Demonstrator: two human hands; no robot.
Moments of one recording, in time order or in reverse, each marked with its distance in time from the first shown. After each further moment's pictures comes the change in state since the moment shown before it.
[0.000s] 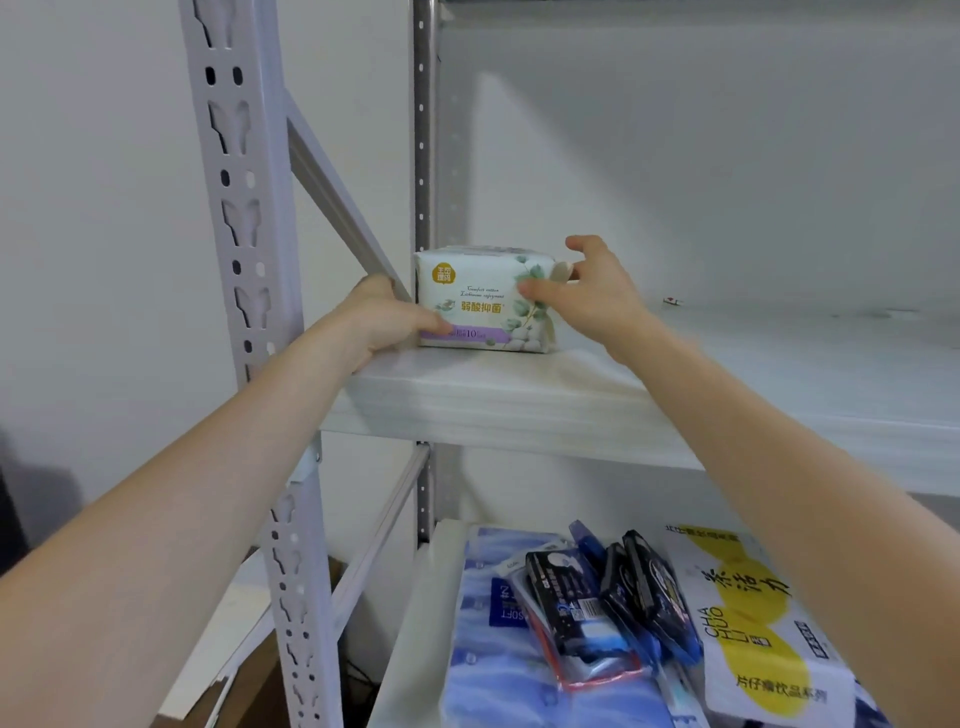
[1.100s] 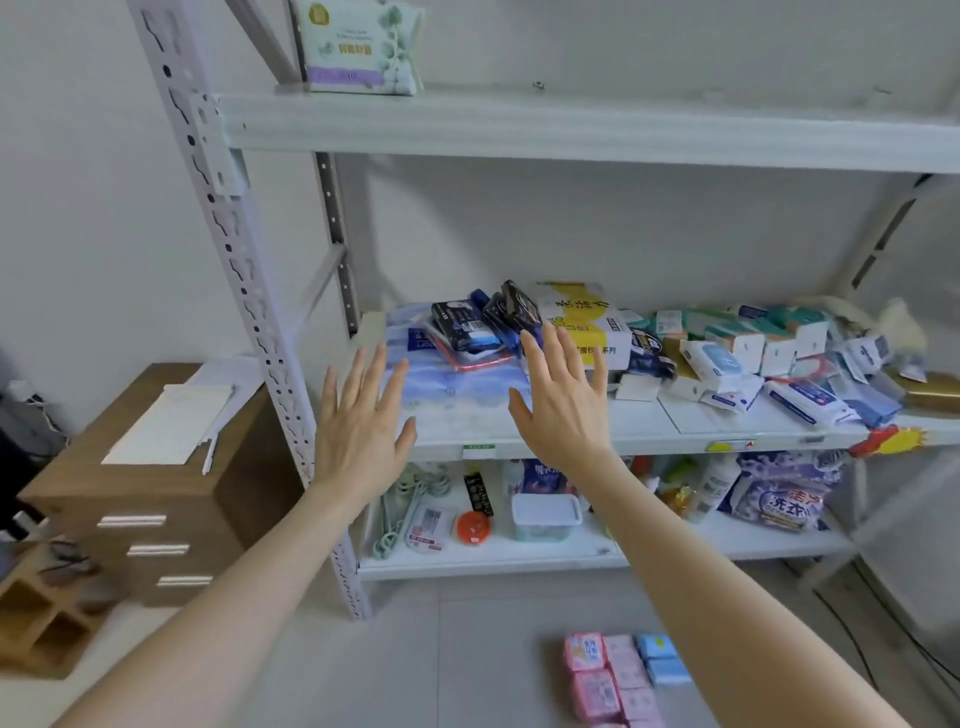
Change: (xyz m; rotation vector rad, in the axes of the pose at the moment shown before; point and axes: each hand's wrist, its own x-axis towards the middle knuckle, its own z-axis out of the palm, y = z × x) left_hand -0.375 -0.204 0.096 0.968 -0.044 0.598; right_hand -0.431 0.119 -0.027 -1.038 -0.085 -0.003
